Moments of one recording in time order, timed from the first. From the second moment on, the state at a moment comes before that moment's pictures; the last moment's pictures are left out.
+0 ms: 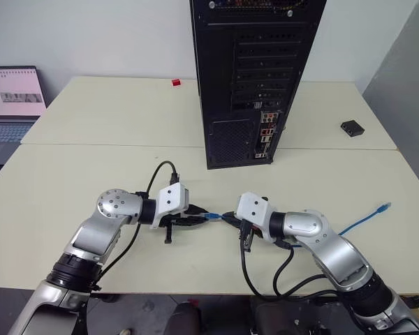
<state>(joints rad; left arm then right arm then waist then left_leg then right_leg) -0.39 0.70 -0.21 0.01 -0.20 0.14 -1.23 -0.35 -0.45 0.46 -0.42 0.02 0.62 0.74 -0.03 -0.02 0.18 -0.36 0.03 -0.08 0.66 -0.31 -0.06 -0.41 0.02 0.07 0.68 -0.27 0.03</state>
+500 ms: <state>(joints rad) -0.39 0.70 -0.21 0.01 -0.17 0.03 -1.23 -0.36 -0.54 0.32 -0.52 0.18 0.67 0.85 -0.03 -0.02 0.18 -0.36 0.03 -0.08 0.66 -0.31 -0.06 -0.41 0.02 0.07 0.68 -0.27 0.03</state>
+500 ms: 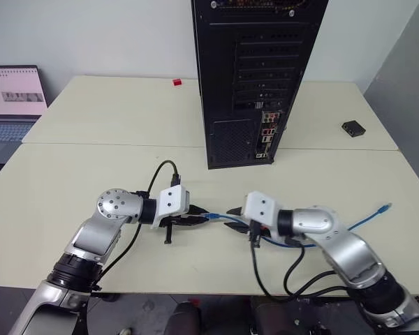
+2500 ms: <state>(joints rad) -0.36 0.64 -0.23 0.22 0.28 -0.96 -0.56 -0.45 -0.40 0.02 -0.37 0.80 1.17 0.65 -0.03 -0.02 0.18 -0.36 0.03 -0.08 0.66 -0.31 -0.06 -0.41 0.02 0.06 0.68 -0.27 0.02</state>
